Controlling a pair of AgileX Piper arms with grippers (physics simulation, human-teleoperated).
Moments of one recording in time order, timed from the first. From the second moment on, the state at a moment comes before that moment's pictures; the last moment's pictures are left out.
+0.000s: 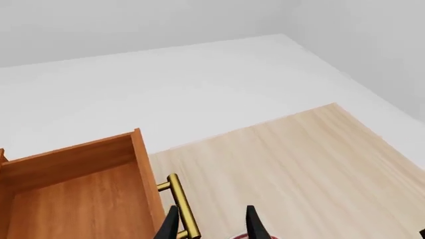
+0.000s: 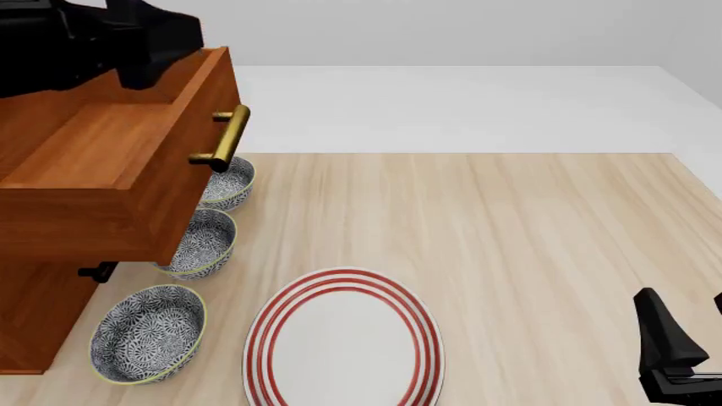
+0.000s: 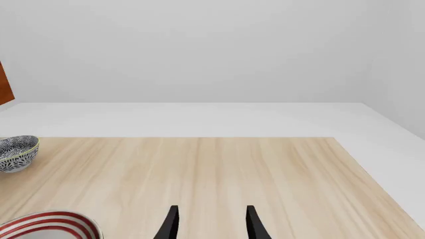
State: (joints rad) left arm -0.44 0.99 -1.21 0.52 -0.07; right arm 0.00 0.01 0.00 0.00 0.00
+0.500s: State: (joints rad) left arm -0.50 1.02 -1.23 0.49 -0.07; right arm 0.00 0.01 0.00 0.00 0.00
